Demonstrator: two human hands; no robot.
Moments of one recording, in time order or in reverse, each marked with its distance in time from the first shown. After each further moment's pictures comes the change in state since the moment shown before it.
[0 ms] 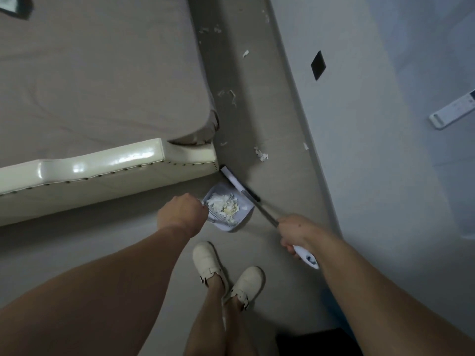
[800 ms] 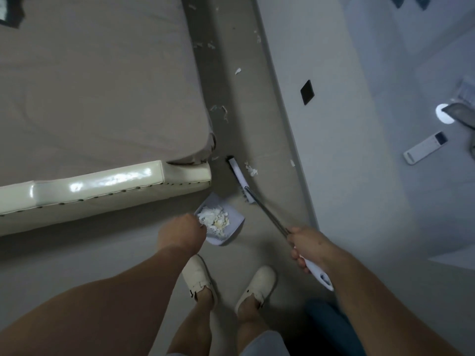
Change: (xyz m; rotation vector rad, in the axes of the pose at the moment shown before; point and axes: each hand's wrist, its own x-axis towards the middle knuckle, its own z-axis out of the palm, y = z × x) left_hand 0.016 -0.012 -0.028 -0.030 -0.087 0.080; right_hand -0.061 -0.034 -0.023 0.394 0.168 -0.025
